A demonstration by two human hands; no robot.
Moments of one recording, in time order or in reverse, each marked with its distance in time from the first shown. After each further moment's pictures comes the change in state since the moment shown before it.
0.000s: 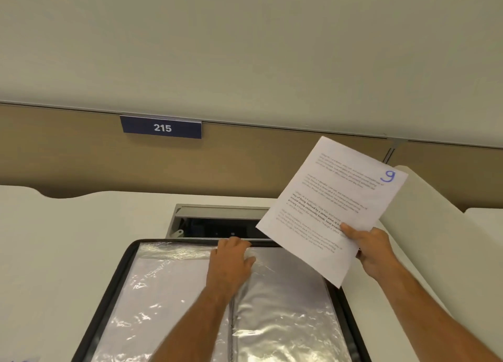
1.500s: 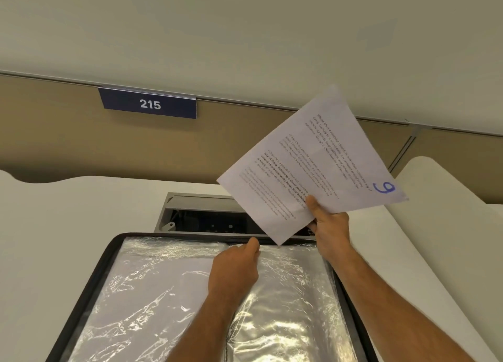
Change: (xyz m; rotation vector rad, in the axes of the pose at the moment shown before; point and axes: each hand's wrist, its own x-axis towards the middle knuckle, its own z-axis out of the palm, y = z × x) left_hand 0.012 -0.004 0.045 0.016 0.164 0.148; right_hand 0.043 0.043 0.095 0.230 -0.145 -0.167
